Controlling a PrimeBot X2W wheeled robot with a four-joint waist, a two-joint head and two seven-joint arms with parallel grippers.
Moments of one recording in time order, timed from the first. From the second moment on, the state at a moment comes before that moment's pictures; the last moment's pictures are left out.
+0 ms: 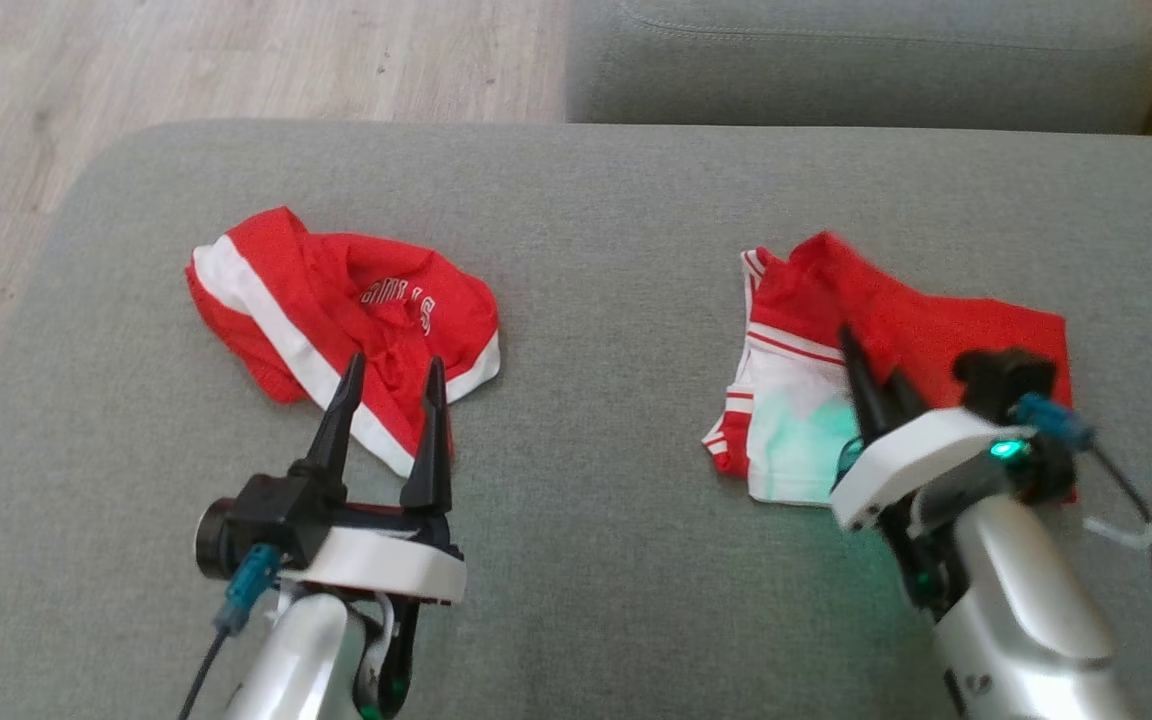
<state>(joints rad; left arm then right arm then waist) -0.21 0.05 -0.32 0.31 -0.33 -0.02 -0.25 -0.36 -0.05 0.15 0.56 0.30 0.13 -0.05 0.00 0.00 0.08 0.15</state>
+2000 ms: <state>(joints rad) -0.12 0.05 -0.24 0.29 -0.23 0.01 -0.25 -0.11 -0.05 -0.08 0.37 0.12 0.13 -0.25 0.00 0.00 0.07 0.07</state>
